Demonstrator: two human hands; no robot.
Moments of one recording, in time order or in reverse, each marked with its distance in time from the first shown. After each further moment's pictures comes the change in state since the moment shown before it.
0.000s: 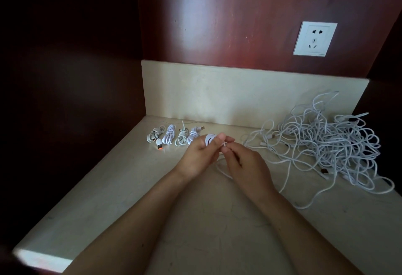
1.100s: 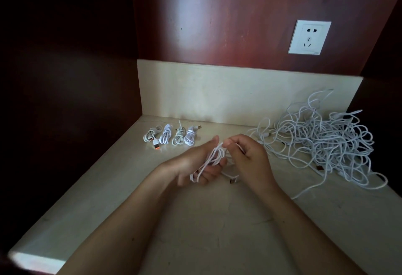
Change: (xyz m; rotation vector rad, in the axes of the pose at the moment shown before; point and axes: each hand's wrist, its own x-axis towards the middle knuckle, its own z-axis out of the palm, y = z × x) left_hand 0.000 0.005 -0.008 -0.230 -0.408 -0.630; right_hand 0.006 -0.003 -0.009 0.371 0.099 0.048
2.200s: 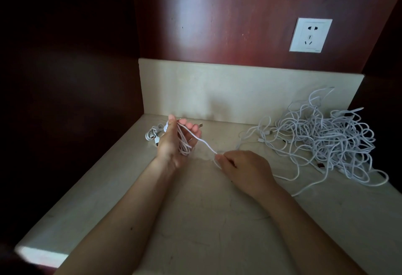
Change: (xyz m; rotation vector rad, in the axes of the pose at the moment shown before) left_hand 0.010 0.009 -0.030 -0.937 0.510 0.495; right_hand -0.011 -0.011 -0.004 -0.717 -0.321 0.011
